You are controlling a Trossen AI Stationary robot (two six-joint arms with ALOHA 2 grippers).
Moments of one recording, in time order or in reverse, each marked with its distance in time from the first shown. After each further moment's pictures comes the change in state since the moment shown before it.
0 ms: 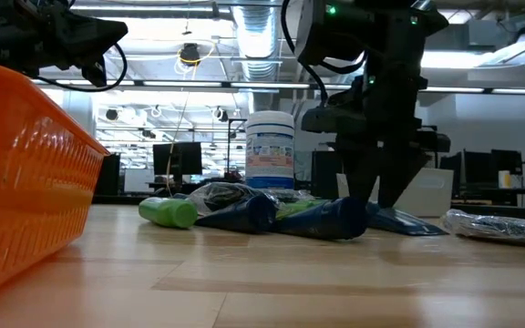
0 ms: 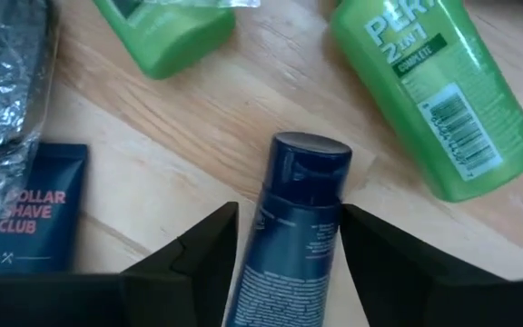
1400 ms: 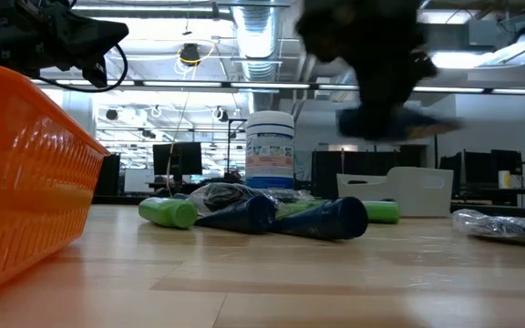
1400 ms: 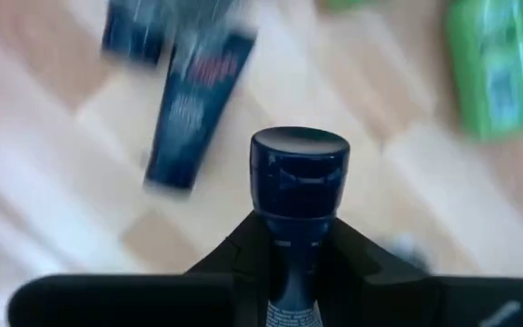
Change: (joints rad) left arm 0.000 0.013 0.000 0.007 0.000 0.000; right arm 0.150 0.064 0.404 -0.392 -0.060 -0.133
